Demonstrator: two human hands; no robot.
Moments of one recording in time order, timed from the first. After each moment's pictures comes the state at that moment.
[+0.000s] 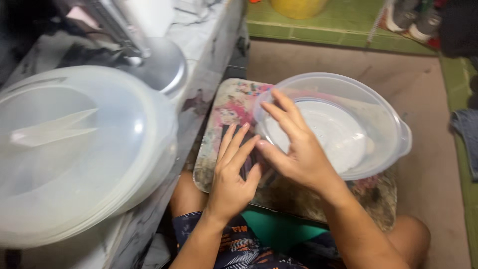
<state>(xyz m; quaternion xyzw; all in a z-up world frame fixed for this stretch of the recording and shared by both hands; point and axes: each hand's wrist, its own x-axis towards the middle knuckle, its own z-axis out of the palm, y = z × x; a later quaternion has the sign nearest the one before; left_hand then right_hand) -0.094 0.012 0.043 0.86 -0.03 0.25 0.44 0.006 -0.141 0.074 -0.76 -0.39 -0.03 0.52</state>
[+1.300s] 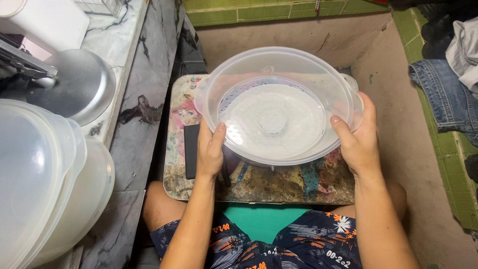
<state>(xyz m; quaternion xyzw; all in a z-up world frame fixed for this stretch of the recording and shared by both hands) -0.002 -0.016 -0.042 0.69 -0.06 0.16 0.71 0.036 -0.328 -0.047 -0.71 -0.06 -0.09 0.70</state>
